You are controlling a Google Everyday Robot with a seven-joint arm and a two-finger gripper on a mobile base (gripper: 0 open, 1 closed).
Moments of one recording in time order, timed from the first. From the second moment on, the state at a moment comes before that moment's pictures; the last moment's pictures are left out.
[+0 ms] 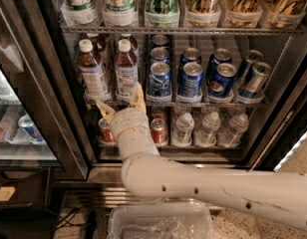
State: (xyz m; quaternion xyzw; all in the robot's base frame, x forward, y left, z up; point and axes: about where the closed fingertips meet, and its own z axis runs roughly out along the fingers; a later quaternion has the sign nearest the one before) arm 0.590 0.085 0.836 -0.19 0.66 0.02 0.73
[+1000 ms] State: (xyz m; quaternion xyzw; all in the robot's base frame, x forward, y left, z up) arm 0.611 0.073 0.838 -0.15 0.66 -0.01 0.74
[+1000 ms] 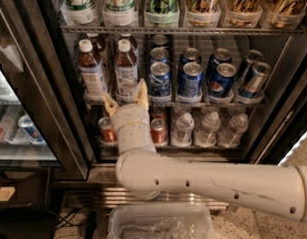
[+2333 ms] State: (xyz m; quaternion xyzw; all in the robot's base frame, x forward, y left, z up) arm 0.635 0.070 0.836 -0.12 0.66 -0.02 0.74
